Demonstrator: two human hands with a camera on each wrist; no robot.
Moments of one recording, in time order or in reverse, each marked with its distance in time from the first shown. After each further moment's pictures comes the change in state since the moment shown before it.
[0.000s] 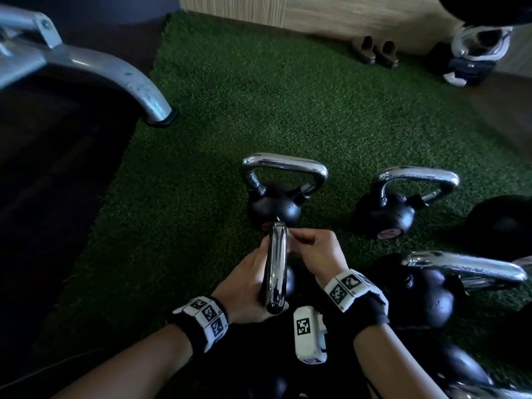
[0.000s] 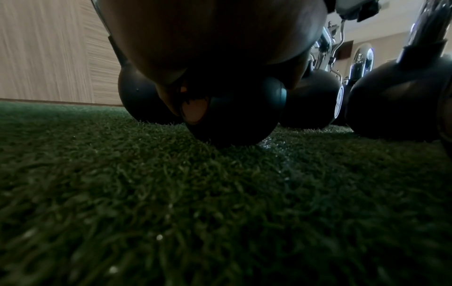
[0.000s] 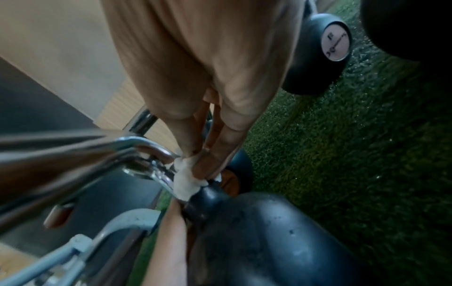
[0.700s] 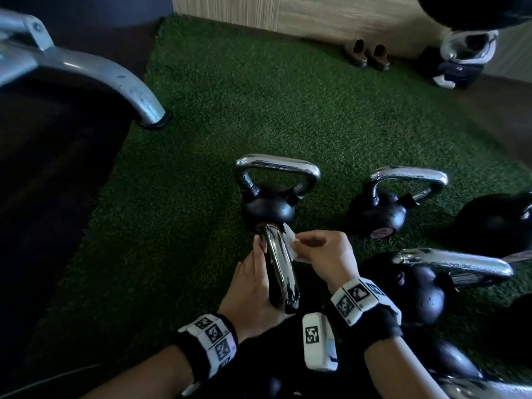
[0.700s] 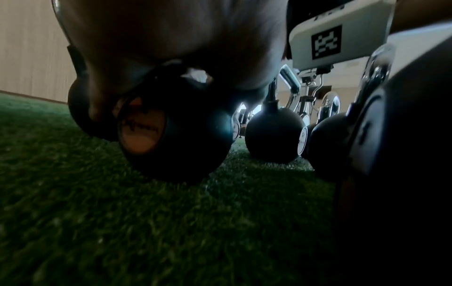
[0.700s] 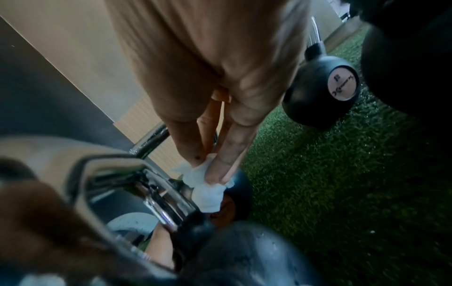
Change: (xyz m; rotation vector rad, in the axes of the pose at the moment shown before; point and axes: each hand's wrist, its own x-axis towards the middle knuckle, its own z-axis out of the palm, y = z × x) left_hand -0.001 0.028 0.029 0.179 0.003 -0.378; right_hand -0.017 -0.009 -0.023 0.008 0.133 0.008
